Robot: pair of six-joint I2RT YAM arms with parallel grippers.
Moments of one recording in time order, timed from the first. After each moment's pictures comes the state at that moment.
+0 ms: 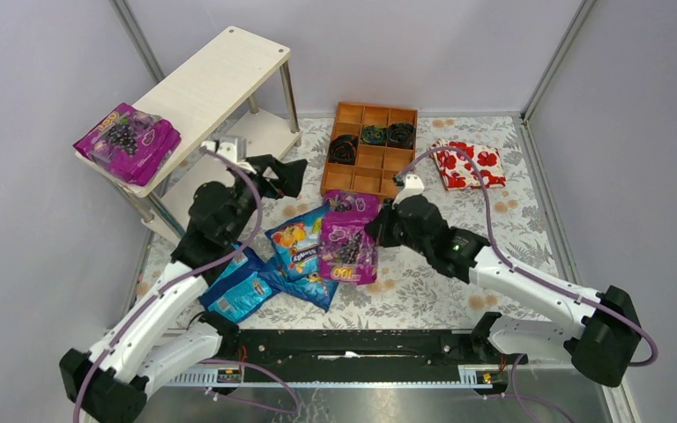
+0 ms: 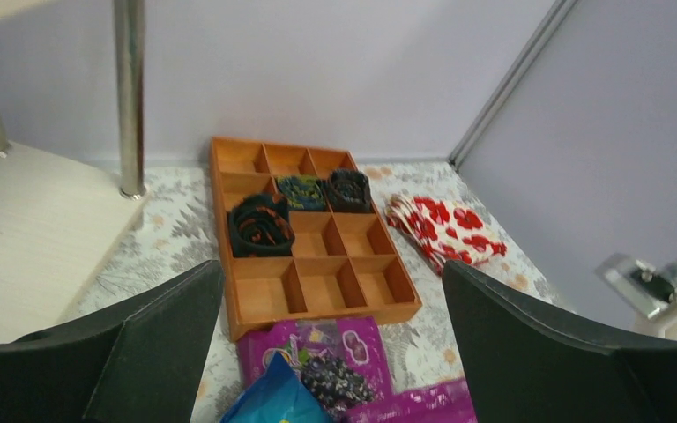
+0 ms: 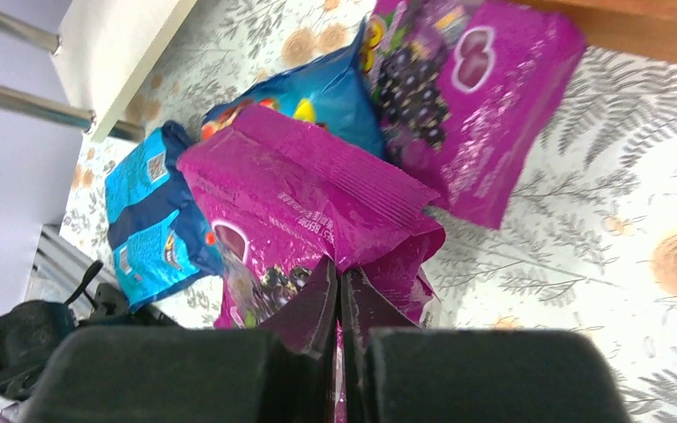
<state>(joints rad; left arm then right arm) -0.51 0.84 0.79 0.17 -0.08 -0.34 0.88 1.13 0.81 -0.20 0.16 0.69</state>
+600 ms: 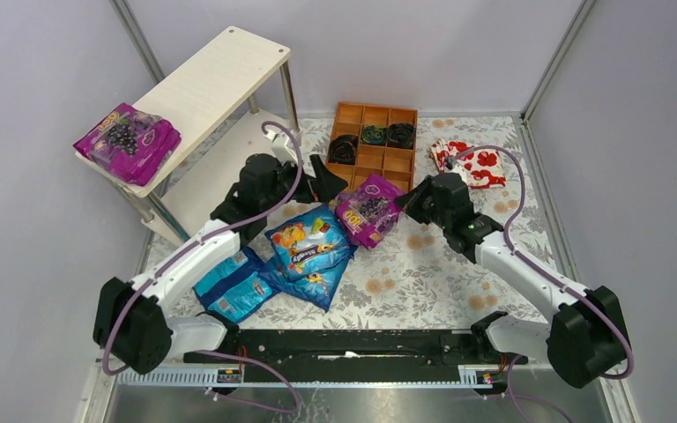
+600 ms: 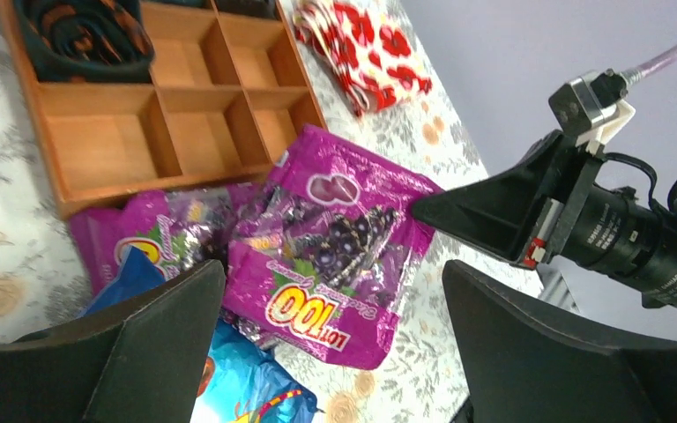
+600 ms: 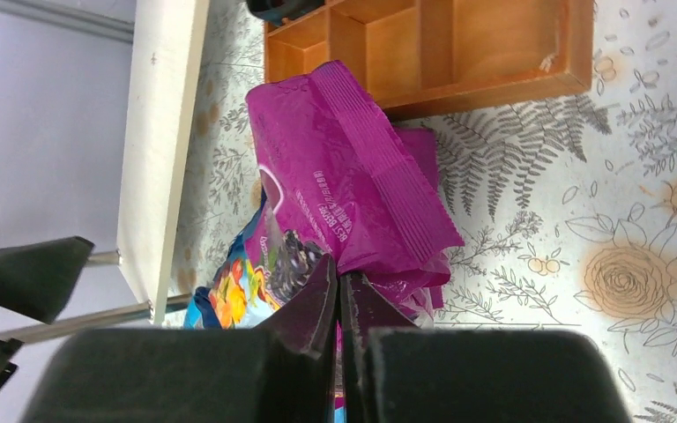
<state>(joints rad) -0.51 1.19 0.89 0.08 0.25 -0.58 0.49 1.17 0.76 -0.08 0.03 0.93</state>
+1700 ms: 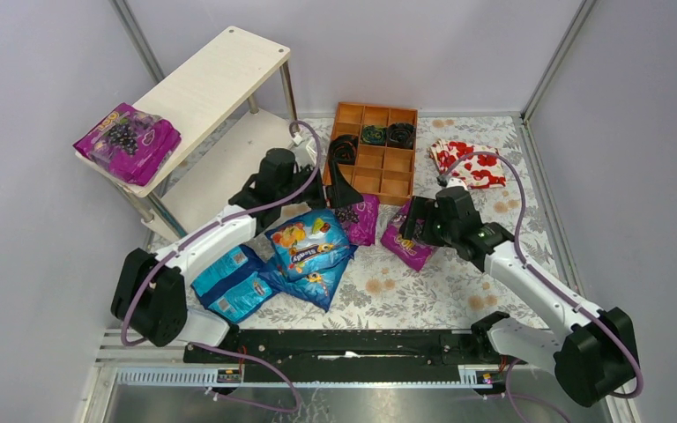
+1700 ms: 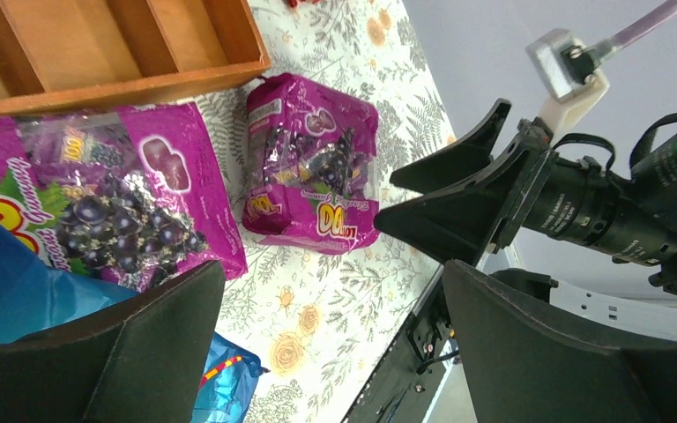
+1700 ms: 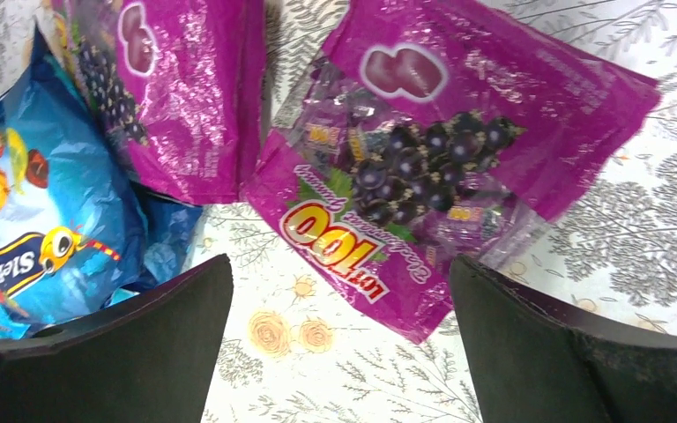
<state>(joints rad) -0.52 1.39 0.98 0.02 0.52 -0.66 0.47 1.08 0.72 -0.43 0.02 0.57</state>
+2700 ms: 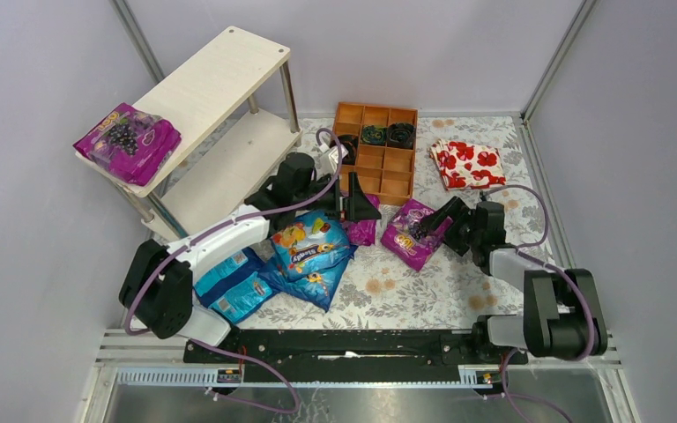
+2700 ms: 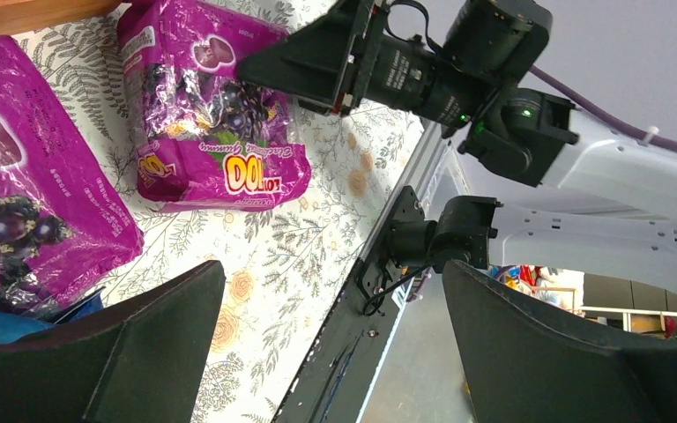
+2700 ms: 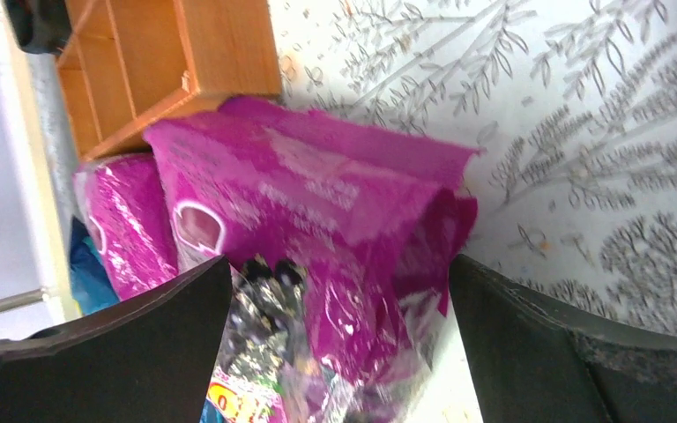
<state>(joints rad) -0.63 1.46 1.01 0.03 0.66 -0.71 0.03 1.28 0.38 0.20 -0.30 0.78</state>
